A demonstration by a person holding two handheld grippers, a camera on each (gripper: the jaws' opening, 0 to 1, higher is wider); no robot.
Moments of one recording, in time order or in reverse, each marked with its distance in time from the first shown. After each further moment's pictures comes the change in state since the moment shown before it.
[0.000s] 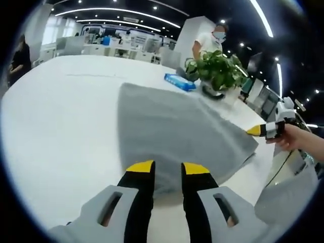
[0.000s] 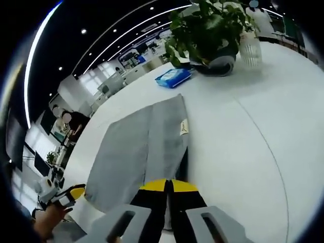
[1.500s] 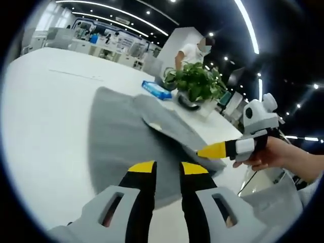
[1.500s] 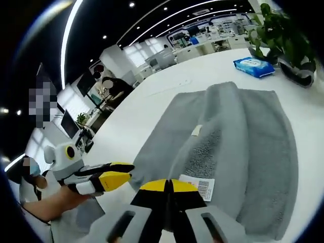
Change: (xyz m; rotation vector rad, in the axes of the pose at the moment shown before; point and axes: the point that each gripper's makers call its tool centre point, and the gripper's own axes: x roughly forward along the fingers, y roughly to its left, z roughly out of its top) left arm -0.001 -0.044 0.012 -0.089 -0.043 -0.218; right arm 0.041 0.164 -0.063 -0.263 0.186 0.307
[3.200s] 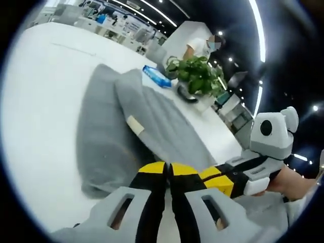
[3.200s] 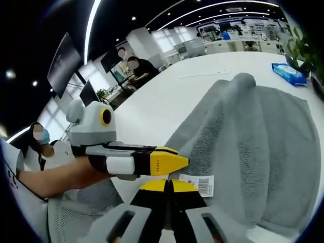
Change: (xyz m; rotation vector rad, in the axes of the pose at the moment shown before) left arm 0.005 -0.005 -0.020 -0.161 0.091 -0.038; right arm 0.012 0.063 -0.041 -0.166 0.079 0.132
